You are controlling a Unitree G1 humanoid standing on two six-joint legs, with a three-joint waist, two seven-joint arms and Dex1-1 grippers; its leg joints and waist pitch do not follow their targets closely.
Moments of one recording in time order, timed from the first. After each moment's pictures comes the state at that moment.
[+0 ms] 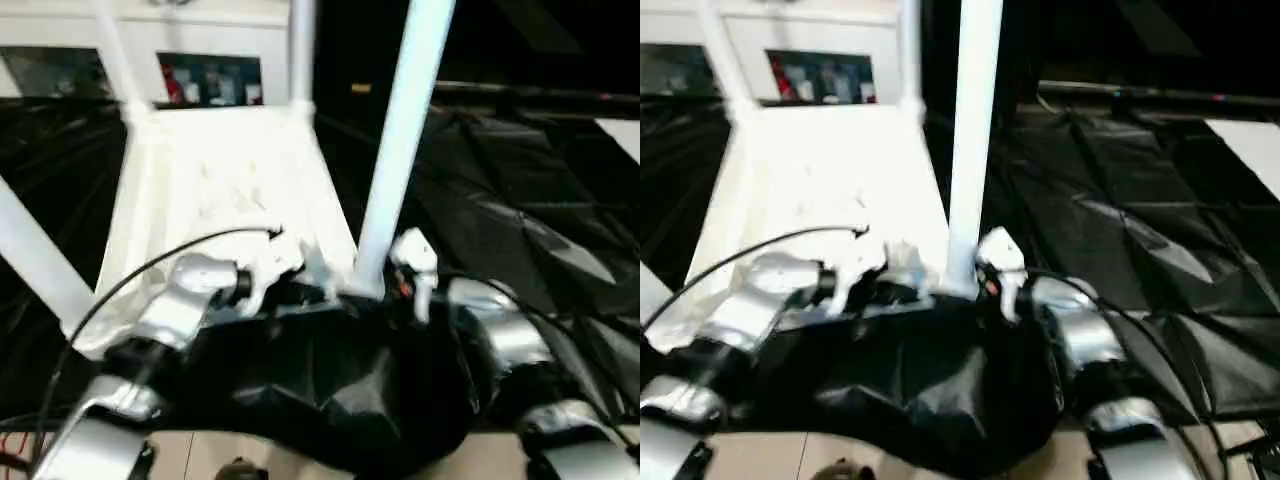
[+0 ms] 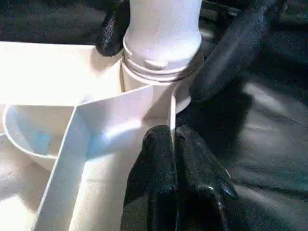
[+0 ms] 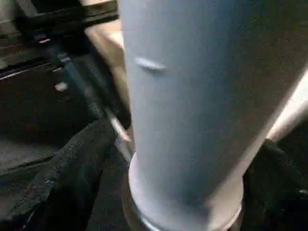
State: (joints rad) left arm -0.56 0.34 -0.25 0.52 0.01 0.12 -1.20; right arm -0.50 -0.24 0.13 0.64 0.10 0.00 1.10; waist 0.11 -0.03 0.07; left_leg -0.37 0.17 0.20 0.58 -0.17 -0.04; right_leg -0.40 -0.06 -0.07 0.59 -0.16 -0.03
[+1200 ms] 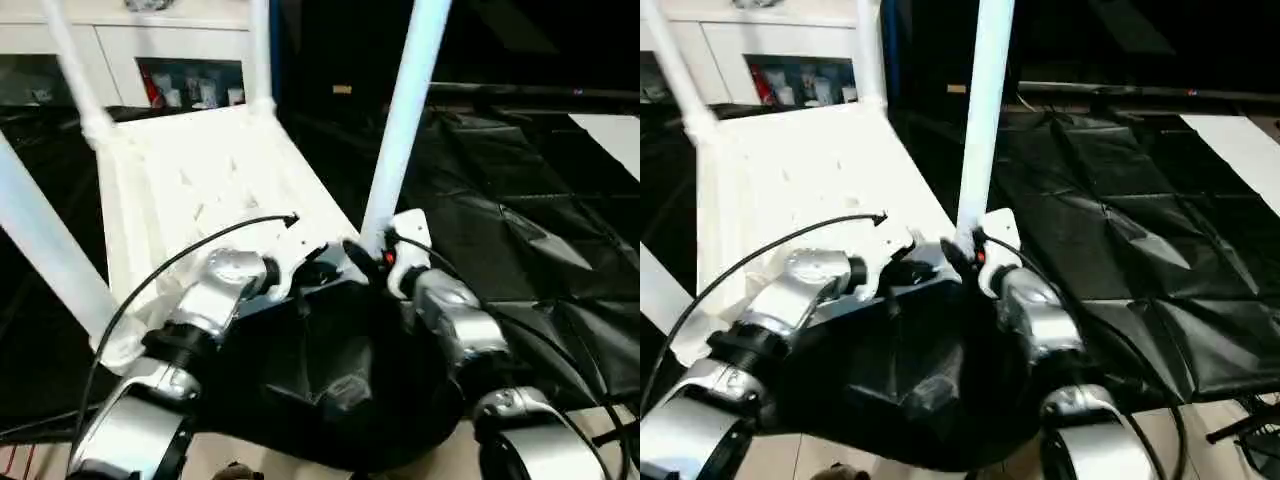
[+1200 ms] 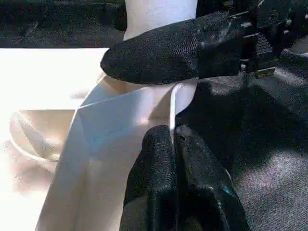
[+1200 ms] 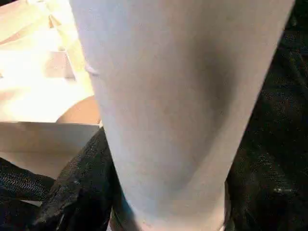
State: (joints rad) left arm -0.67 0.19 -0.23 0.68 0.07 0.18 -0.86; right arm -0.60 -0.02 -0.02 0.83 0.06 -0.02 0.44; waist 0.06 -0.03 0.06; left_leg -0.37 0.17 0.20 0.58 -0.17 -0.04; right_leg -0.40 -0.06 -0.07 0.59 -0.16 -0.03
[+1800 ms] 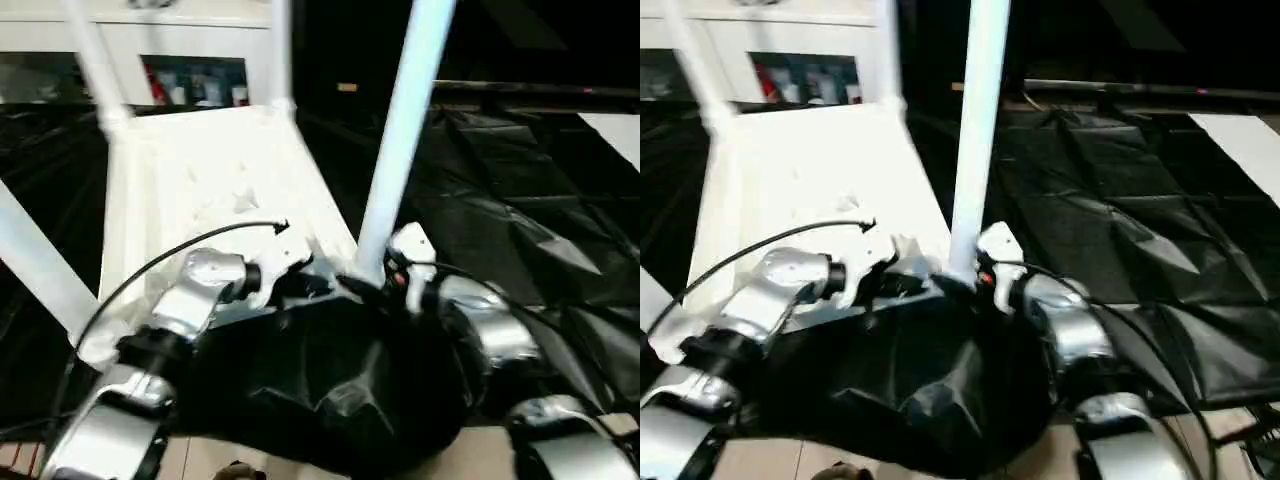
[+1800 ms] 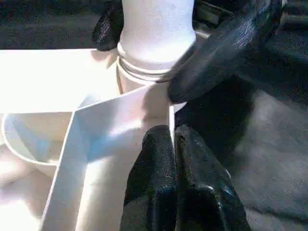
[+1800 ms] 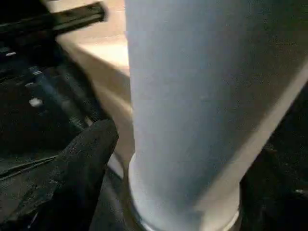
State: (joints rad) left arm -0.61 0.31 -0.26 0.60 0.03 0.08 -1.15; right arm -0.52 -0.21 0.10 0.71 0.10 -0.04 0.99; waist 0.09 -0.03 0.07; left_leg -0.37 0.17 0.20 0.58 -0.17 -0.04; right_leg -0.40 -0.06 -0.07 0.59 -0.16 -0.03
